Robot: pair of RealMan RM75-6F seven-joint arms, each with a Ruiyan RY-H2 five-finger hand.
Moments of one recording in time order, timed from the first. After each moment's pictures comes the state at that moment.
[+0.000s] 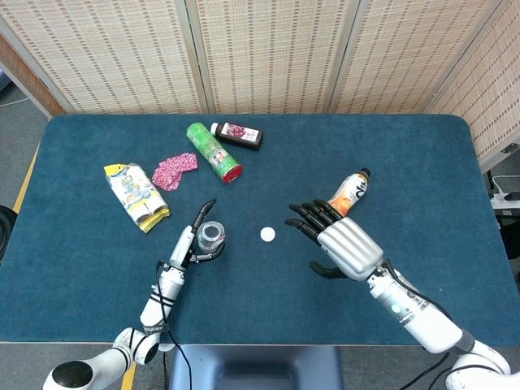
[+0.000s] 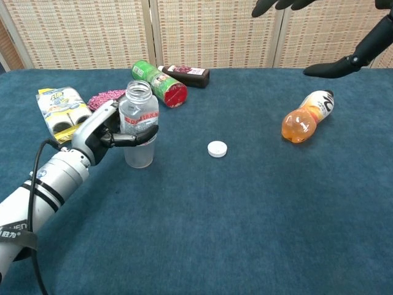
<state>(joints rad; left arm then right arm) -0.69 -2.12 -0.15 -0.58 1.49 1.28 -1.15 0.67 -0.91 0.15 -2.15 -1.34 0.99 -0.19</state>
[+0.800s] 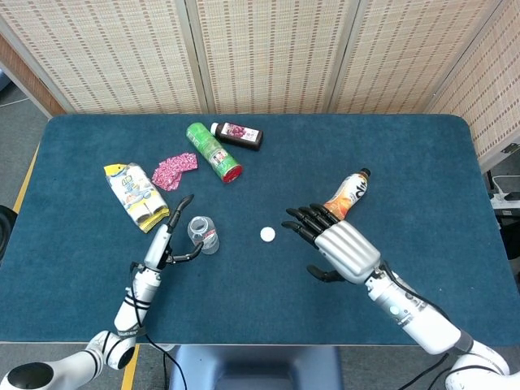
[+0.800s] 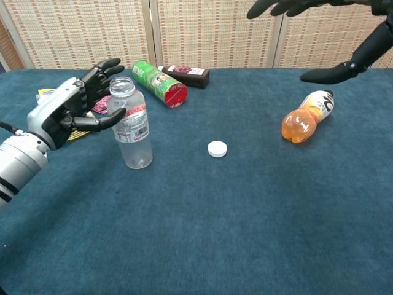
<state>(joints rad) -0.61 -1.90 -0.12 -0.84 1.52 1.39 -1.01 0.66 -0.91 0.15 -2.14 -1.37 0.98 -0.17</state>
